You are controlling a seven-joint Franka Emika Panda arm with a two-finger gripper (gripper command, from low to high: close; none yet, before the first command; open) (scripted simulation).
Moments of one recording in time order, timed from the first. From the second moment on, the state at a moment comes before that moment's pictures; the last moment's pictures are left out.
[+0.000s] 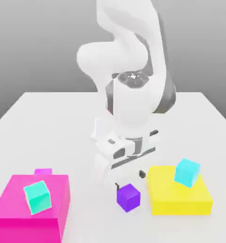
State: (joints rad) arm 0.20 0.16 -0.07 -2.79 0.04 2.96 0.27
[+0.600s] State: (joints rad) arm 0.18 0.06 -0.06 -2.81 0.01 2.88 0.28
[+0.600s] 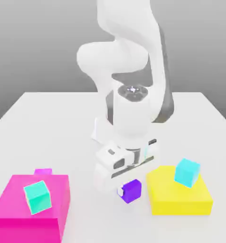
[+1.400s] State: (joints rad) arm -0.15 0.09 -0.21 -2.42 0.04 2.51 -0.57
